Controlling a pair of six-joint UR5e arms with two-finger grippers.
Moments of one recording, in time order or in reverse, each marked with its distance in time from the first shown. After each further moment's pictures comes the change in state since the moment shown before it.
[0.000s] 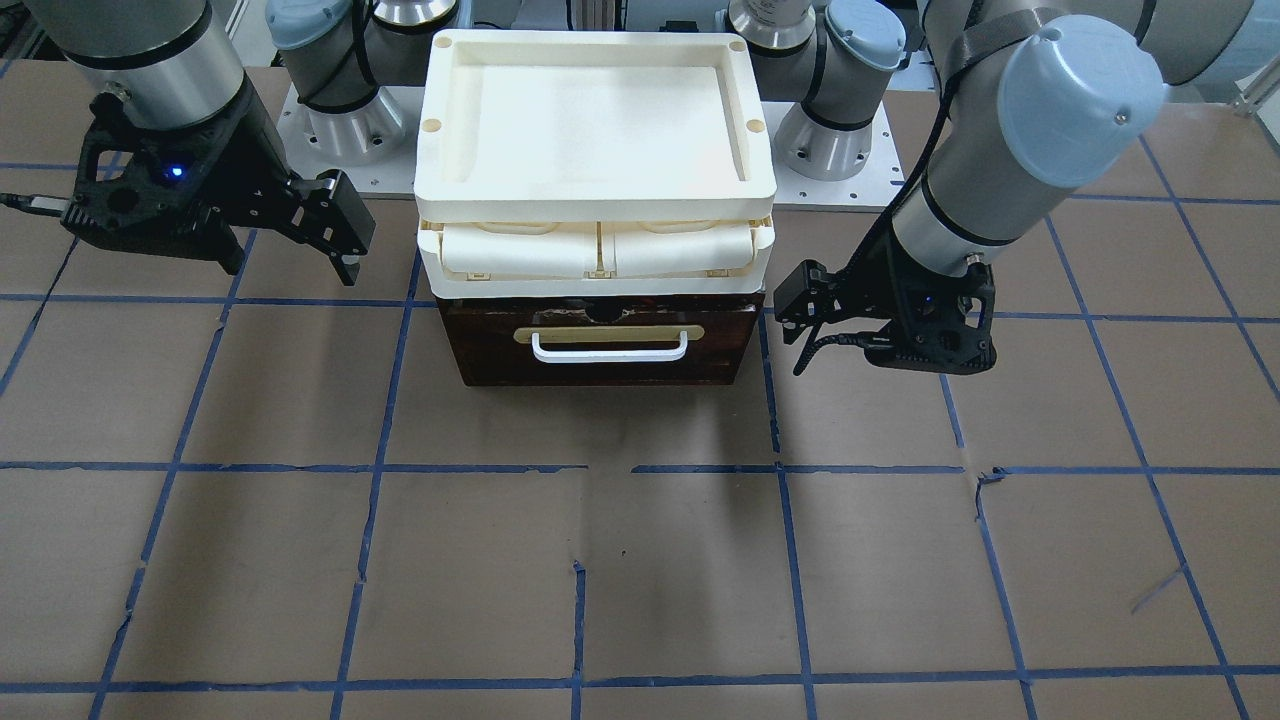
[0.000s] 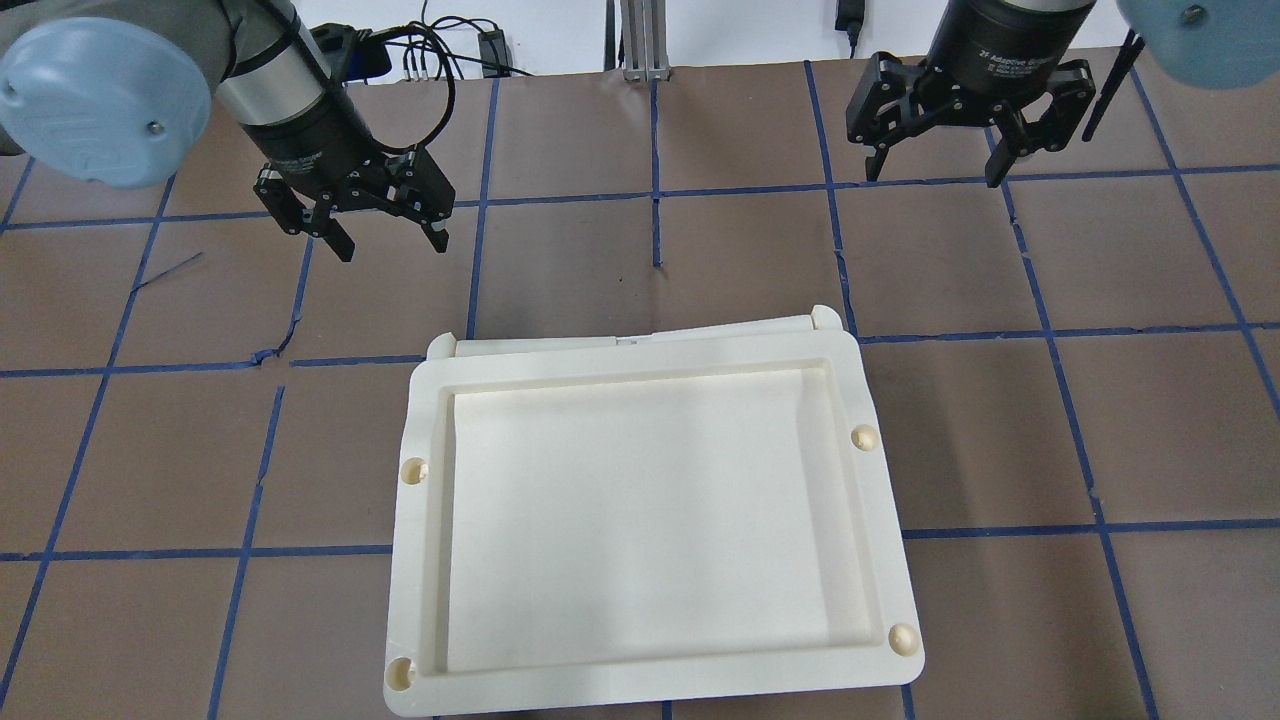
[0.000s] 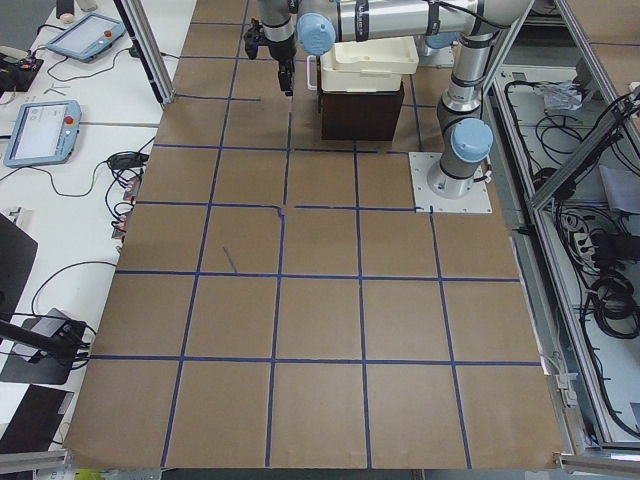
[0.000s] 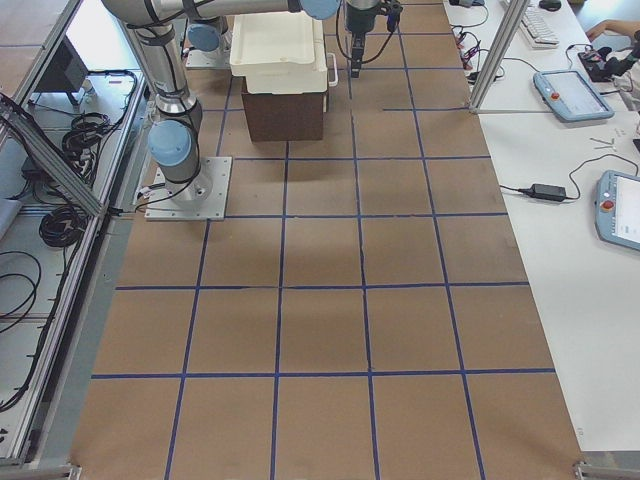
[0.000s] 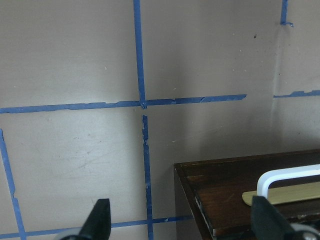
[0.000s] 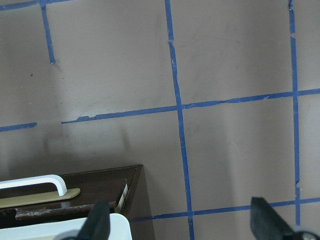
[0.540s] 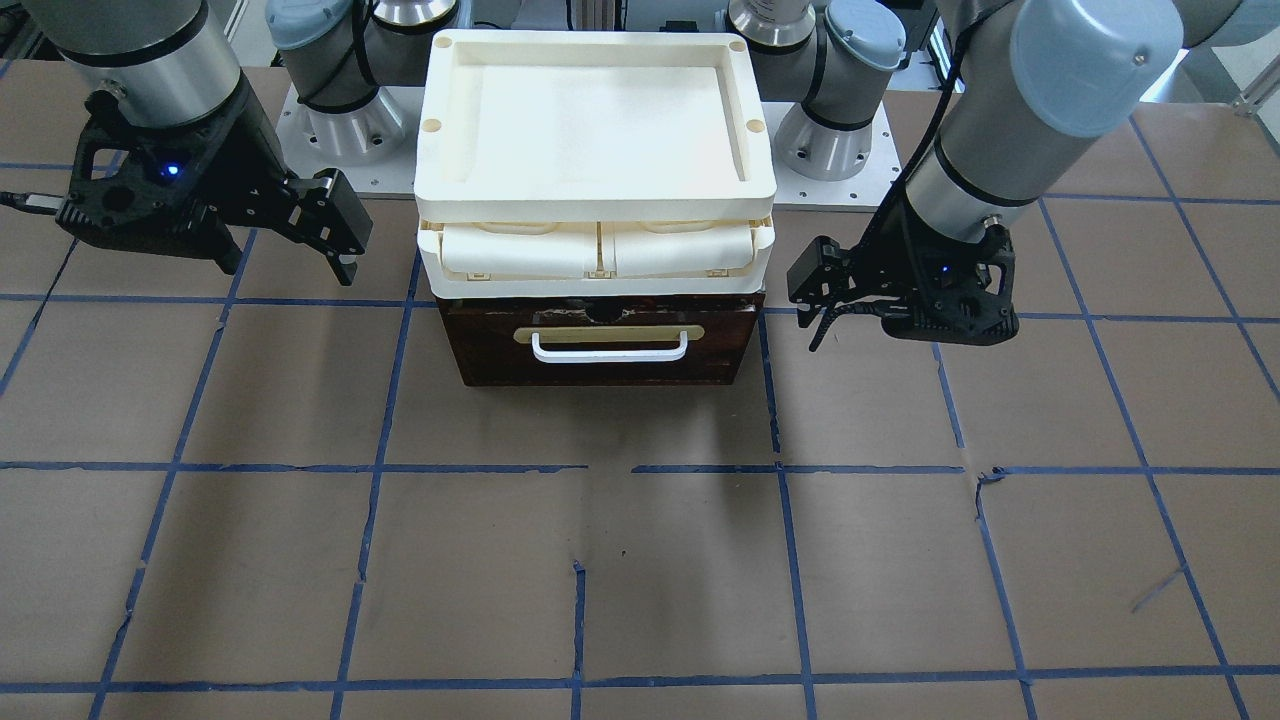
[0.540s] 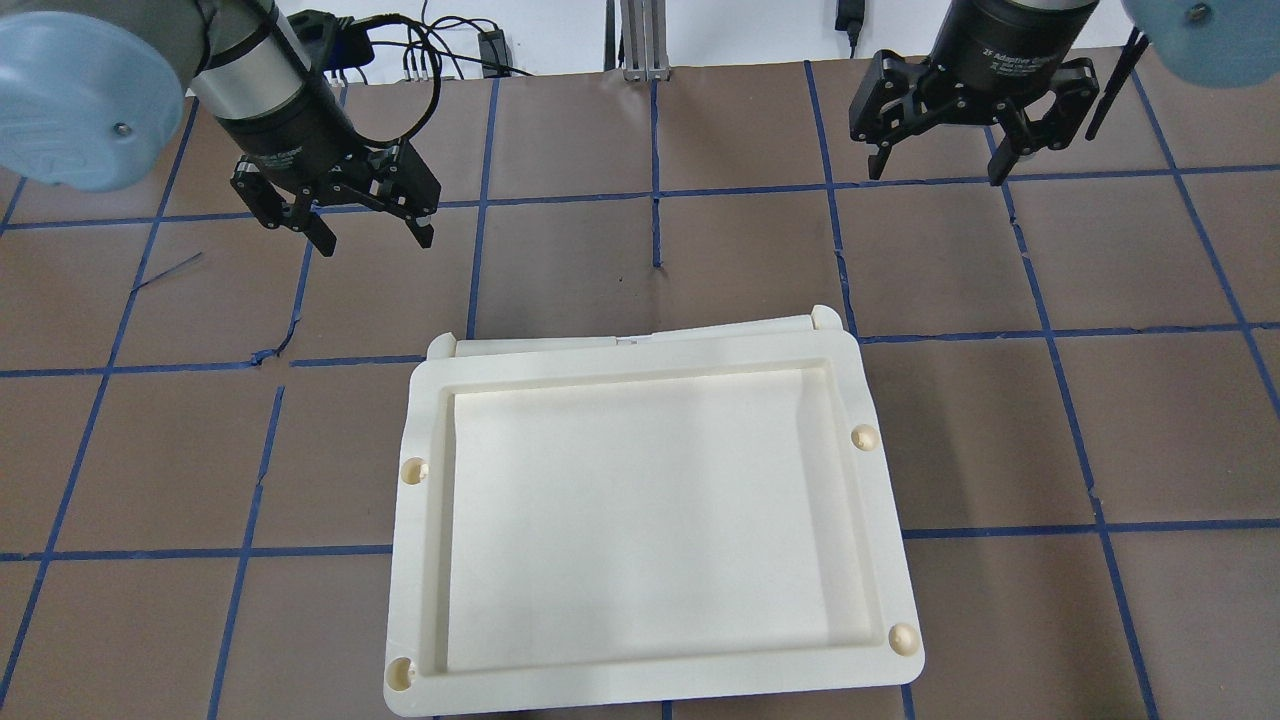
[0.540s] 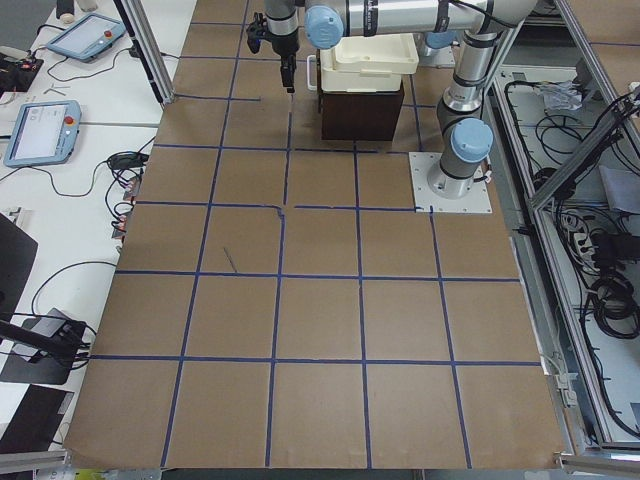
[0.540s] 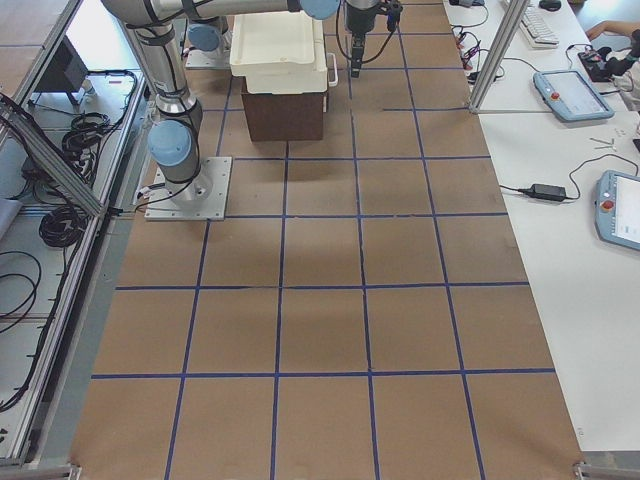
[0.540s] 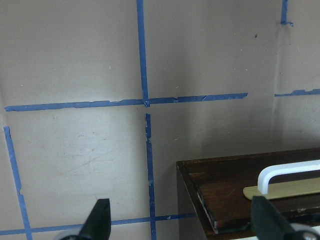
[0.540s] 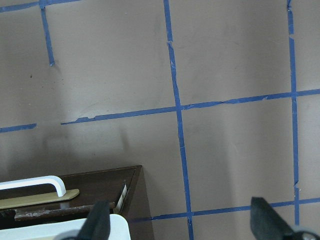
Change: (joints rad) left arm 0.008 0.043 0.000 -0.001 0.052 -0.001; right arm -0.005 -0.001 0.000 0.000 -0.007 -0.001
